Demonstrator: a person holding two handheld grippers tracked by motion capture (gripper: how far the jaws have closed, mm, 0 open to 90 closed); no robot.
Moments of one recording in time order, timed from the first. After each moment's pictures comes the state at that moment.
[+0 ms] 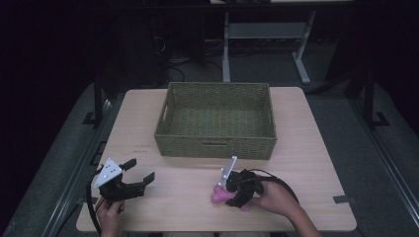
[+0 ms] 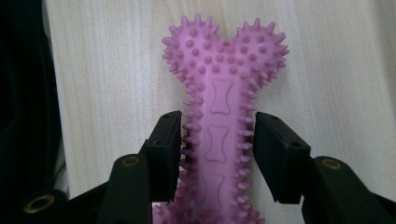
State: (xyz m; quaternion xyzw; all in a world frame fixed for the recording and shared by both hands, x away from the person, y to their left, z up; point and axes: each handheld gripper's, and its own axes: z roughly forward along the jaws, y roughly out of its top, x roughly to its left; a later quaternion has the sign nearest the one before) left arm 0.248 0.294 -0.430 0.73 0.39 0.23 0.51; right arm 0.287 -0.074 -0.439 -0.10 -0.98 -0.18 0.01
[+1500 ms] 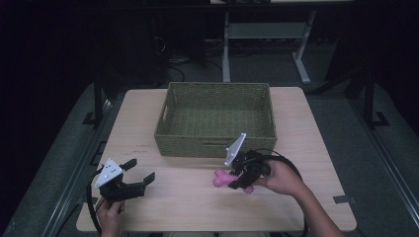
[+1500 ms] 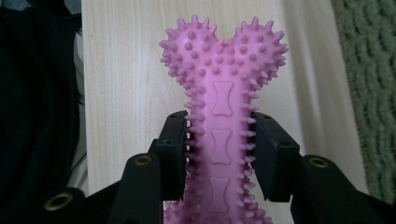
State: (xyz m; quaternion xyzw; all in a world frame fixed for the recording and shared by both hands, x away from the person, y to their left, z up) left arm 0.249 0.294 -0.430 0.73 0.39 0.23 0.51; right arm 0.316 -0.091 -0.385 -0.09 -0.97 -0.23 0.03
